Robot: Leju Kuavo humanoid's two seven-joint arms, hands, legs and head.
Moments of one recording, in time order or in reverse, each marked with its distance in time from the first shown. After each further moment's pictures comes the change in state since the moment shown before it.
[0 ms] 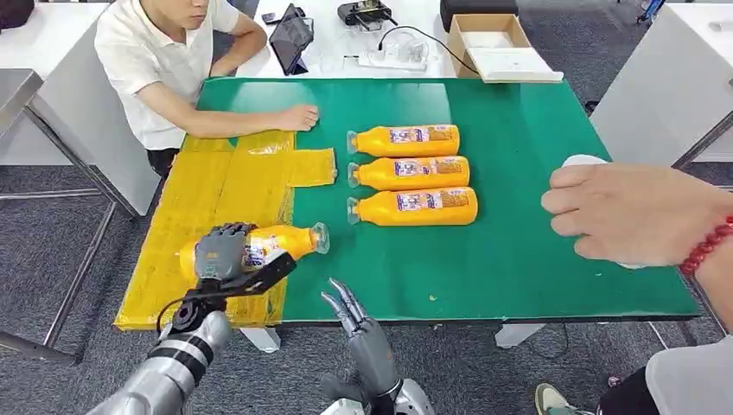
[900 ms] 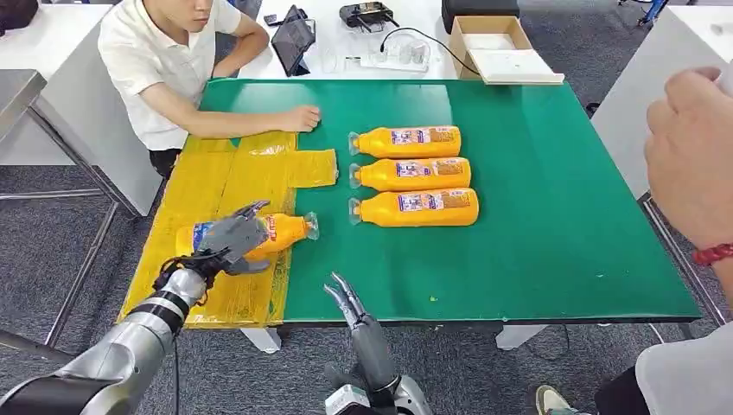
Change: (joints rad) left arm -0.124 0.018 0.084 0.147 0.446 -0.445 -0.512; right arm -0.008 0.006 0.003 0.001 -0.089 0.041 0.000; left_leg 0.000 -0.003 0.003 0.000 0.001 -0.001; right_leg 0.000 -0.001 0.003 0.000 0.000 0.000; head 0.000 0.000
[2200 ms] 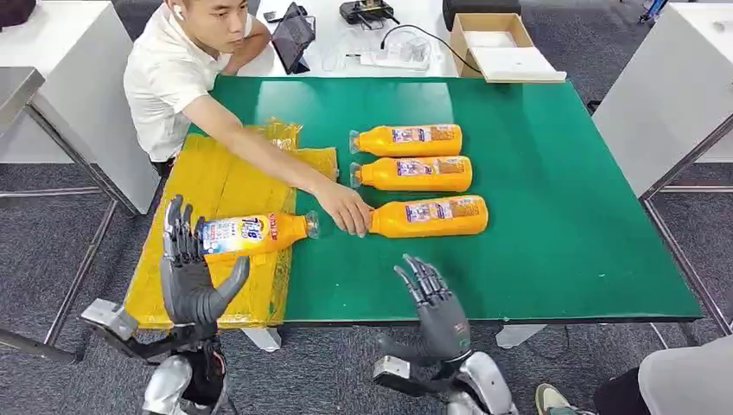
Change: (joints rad) left arm 0.665 -0.127 -0.086 -1.089 0.913 0.027 -0.105; right arm -0.017 -0.187 -0.337 -0.002 0.592 -0.169 0.284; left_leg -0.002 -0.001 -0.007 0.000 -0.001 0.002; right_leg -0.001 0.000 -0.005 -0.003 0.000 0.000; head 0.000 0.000
